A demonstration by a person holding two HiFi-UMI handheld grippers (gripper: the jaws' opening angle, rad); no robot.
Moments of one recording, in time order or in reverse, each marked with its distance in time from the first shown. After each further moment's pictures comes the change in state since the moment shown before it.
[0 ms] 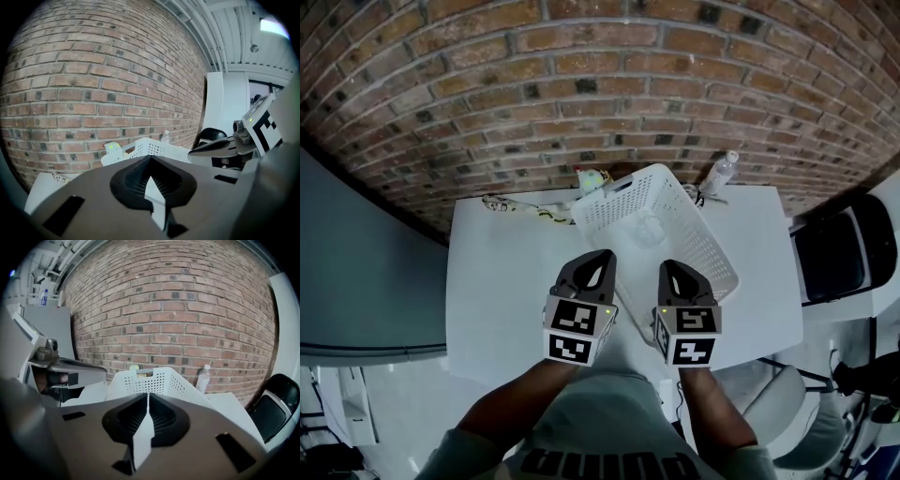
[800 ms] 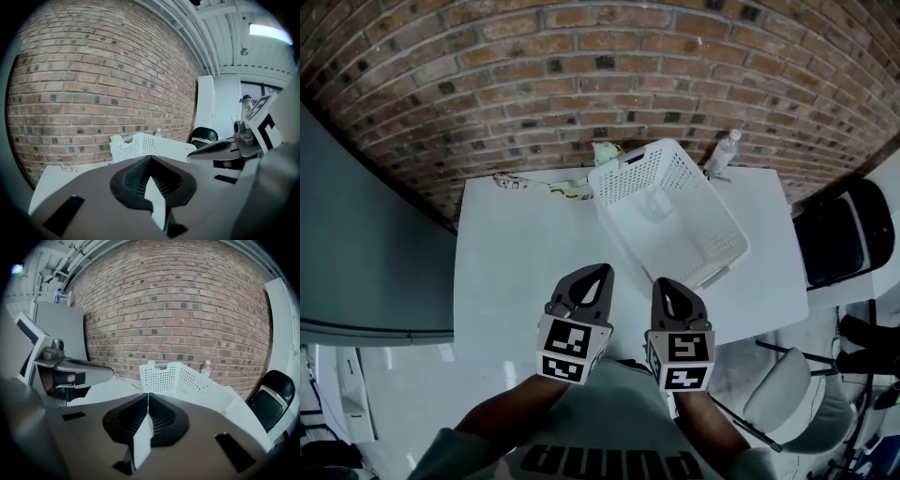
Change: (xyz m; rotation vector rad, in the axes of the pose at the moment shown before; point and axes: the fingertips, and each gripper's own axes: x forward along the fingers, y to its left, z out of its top) left arm -0.101 -0.019 -0.047 0.030 -0.034 -0.035; right arm -0.081 0.084 -0.050 -0.002 -0.024 0.015
